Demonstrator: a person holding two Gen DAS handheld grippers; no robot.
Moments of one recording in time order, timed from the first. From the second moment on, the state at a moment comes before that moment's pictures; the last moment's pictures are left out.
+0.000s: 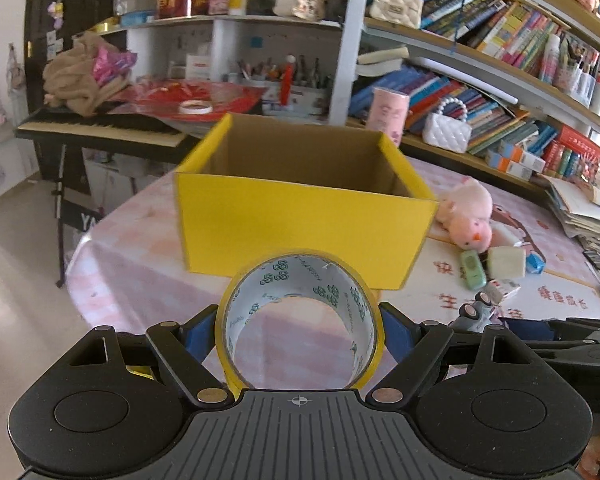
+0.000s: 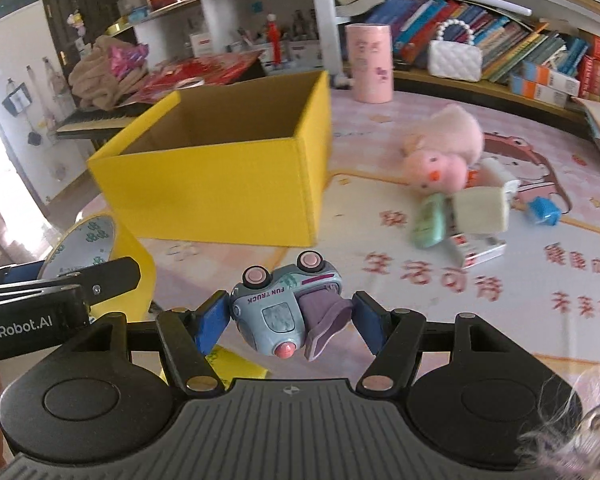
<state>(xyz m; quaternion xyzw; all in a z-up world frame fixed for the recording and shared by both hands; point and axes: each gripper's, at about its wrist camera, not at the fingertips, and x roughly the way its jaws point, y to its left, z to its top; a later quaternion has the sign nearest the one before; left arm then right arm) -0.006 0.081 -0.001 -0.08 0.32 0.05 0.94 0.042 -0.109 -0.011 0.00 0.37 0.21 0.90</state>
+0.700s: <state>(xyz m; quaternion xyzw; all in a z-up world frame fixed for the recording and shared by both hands) -0.030 0.143 -0.002 -0.09 0.30 0.05 0.95 0.015 -0.040 -0.009 0.00 0.36 0.21 0.91</state>
